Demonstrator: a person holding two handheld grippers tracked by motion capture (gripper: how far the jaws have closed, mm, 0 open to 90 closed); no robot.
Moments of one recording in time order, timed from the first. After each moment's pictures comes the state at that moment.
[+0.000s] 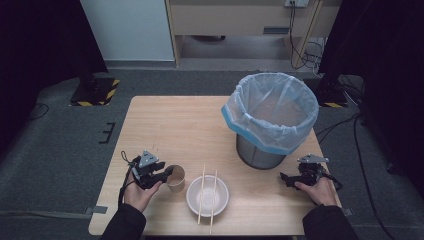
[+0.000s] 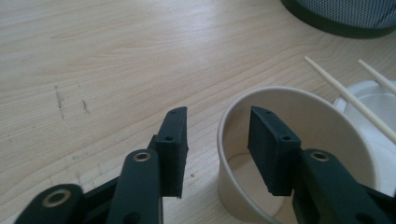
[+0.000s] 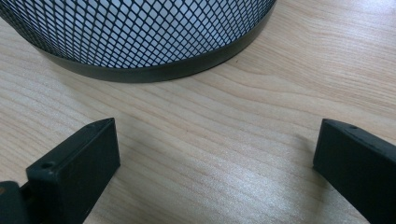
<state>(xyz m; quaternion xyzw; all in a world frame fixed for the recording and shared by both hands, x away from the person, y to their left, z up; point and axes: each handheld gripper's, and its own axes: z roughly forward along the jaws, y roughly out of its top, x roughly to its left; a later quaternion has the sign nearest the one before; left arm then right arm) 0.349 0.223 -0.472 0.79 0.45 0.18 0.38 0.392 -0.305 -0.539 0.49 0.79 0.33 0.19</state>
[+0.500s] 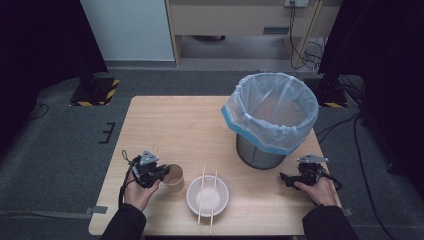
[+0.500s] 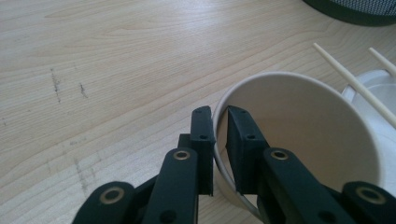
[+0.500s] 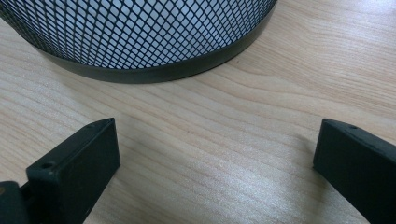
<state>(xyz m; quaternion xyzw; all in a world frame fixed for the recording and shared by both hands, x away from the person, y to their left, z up) 0.350 0.224 -0.471 0.79 0.47 0.16 0.37 0.392 -0.304 -0.539 0.49 0.79 0.33 0.19</state>
